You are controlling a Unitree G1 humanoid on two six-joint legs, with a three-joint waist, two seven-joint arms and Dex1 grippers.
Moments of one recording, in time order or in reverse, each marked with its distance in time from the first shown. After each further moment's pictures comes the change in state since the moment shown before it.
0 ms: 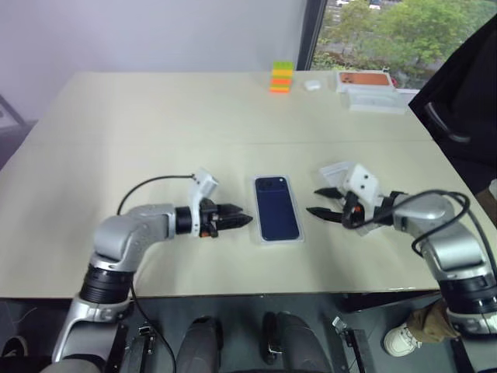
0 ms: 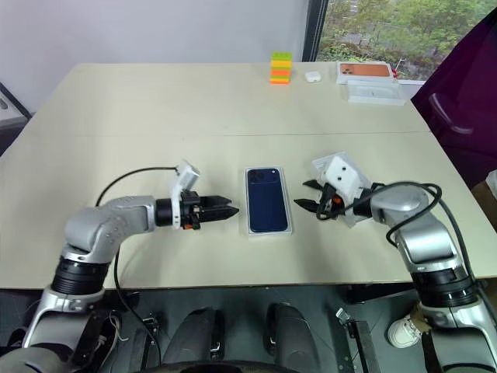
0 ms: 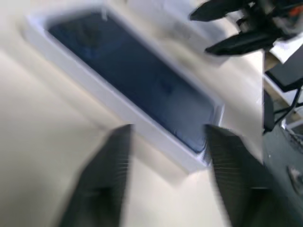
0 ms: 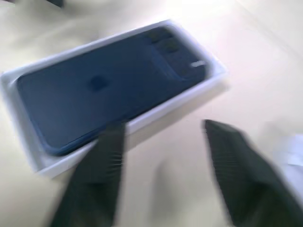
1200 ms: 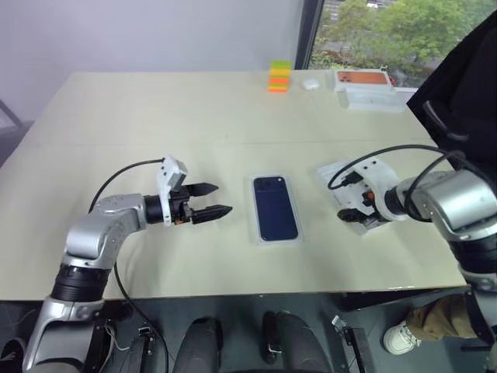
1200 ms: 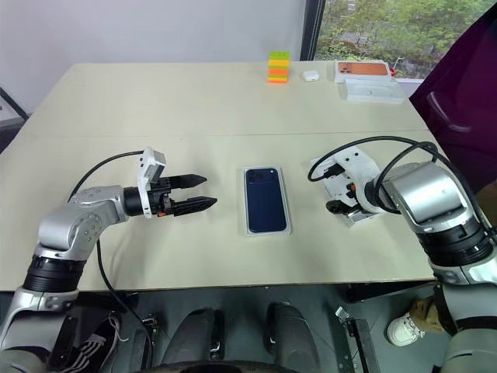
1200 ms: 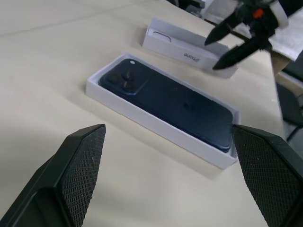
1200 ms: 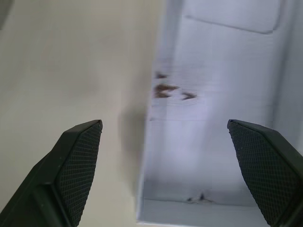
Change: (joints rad) left arm 0.091 0.088 0.002 0.087 0.086 -0.406 -0.159; right arm -0.298 -0.121 0.242 -0.033 0.063 0.956 -0.330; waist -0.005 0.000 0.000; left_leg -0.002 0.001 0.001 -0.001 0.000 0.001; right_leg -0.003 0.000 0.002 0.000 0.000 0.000
